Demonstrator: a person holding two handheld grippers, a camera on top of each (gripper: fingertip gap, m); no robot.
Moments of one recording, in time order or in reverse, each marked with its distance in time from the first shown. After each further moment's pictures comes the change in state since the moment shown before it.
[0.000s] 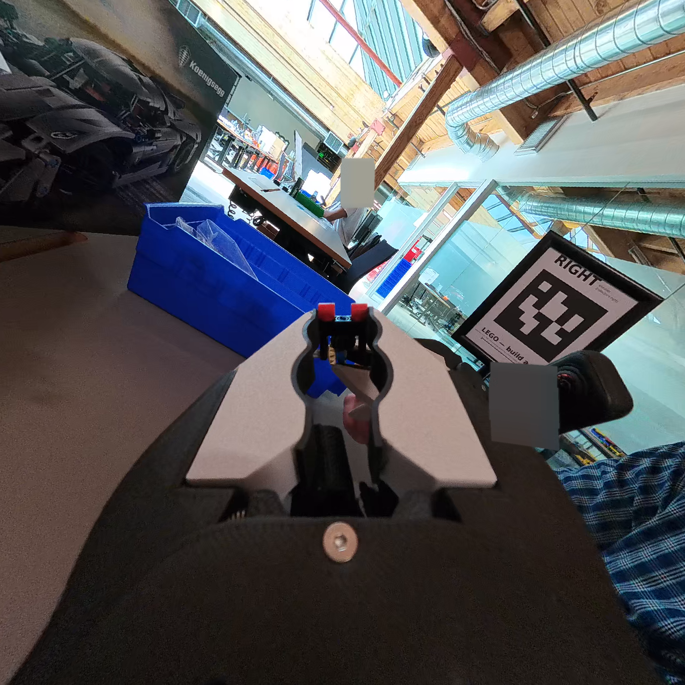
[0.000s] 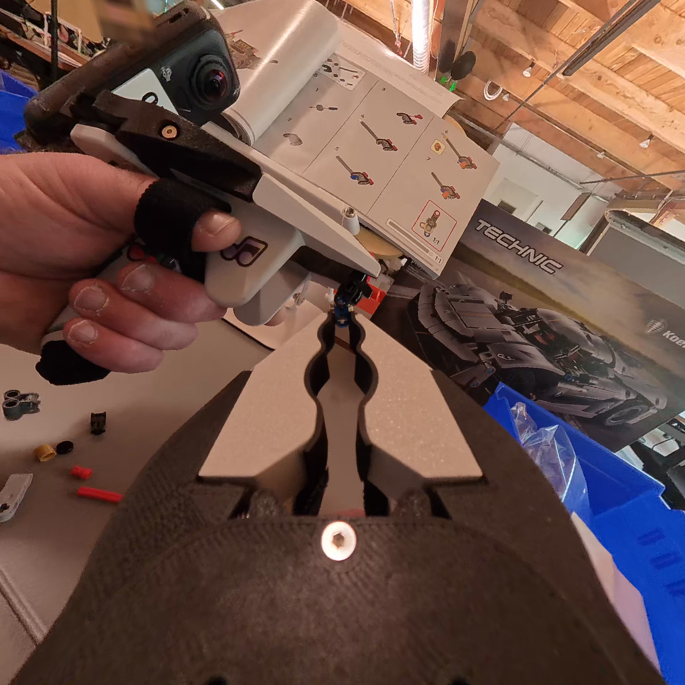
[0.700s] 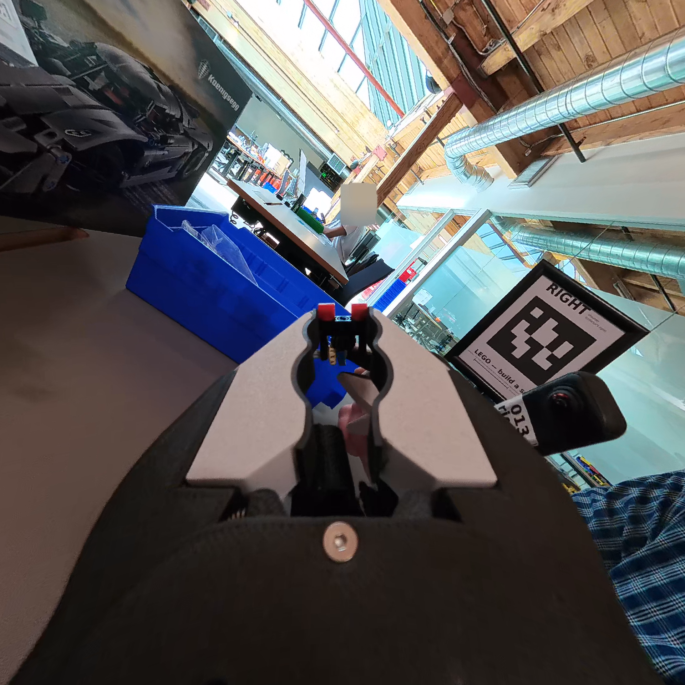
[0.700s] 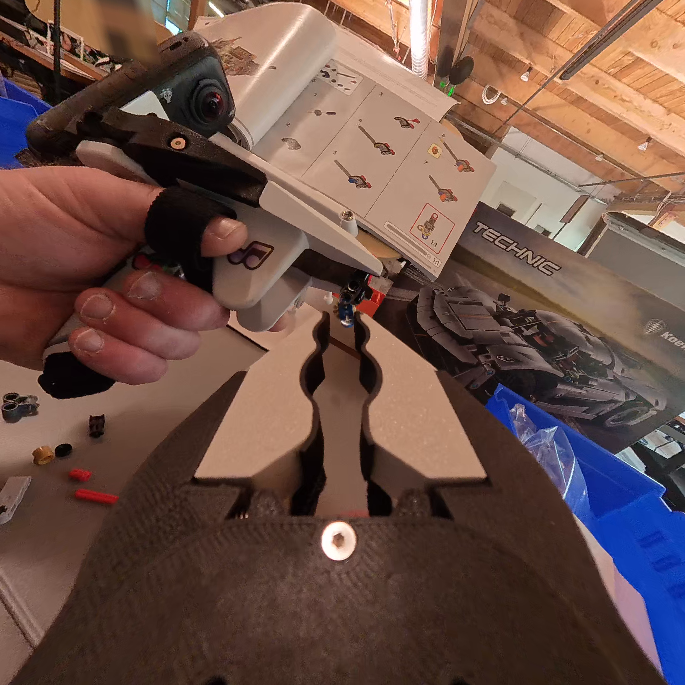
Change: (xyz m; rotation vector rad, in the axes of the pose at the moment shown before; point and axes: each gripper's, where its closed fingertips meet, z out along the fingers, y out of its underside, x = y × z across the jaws) left arm -0.004 -0.004 0.002 0.053 -0.007 -0.063; right arm 0.002 -0.001 0.000 0.011 0.002 0.003
